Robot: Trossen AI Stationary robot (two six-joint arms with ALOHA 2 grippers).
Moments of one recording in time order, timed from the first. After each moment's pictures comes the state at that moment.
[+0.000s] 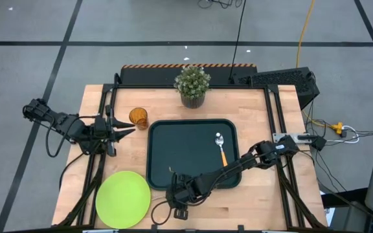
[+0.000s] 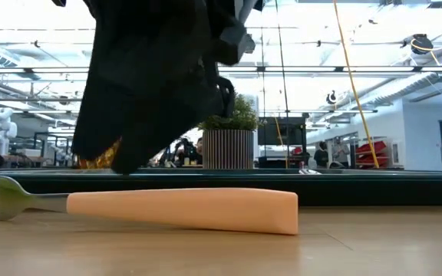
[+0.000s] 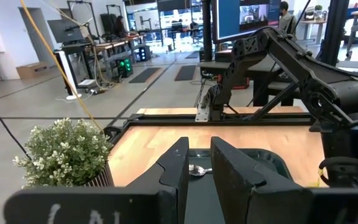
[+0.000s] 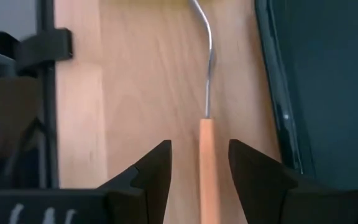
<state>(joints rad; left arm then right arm) -0.48 0.52 0.66 -0.21 -0.63 0.05 0.43 2.33 1.93 -0.65 0.01 0.58</state>
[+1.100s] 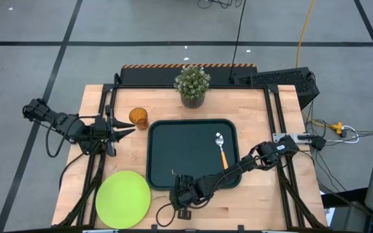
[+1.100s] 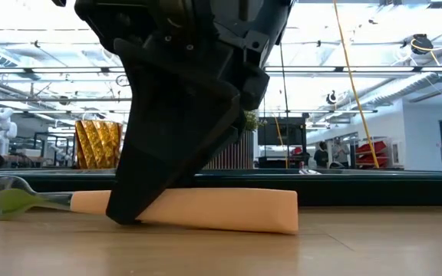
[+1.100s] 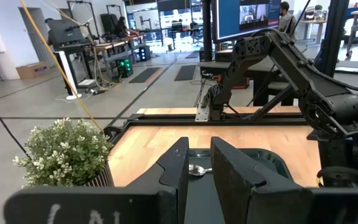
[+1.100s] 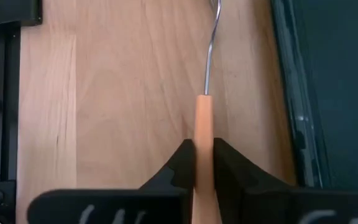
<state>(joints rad) -0.48 0.52 0.66 -0.21 -0.63 0.05 0.46 2.33 1.81 -0.55 0.03 0.56</state>
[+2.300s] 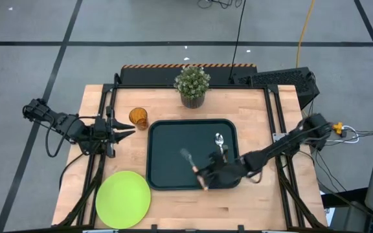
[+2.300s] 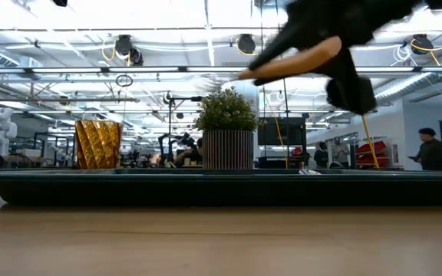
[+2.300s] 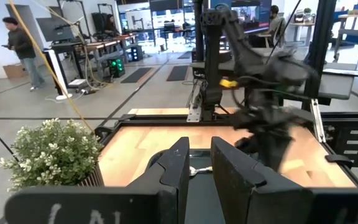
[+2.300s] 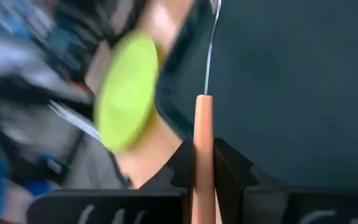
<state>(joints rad) -0.48 0.52 0.66 -0.20 -0.59 0.04 0.45 1.60 0.81 0.25 0.40 1.38</state>
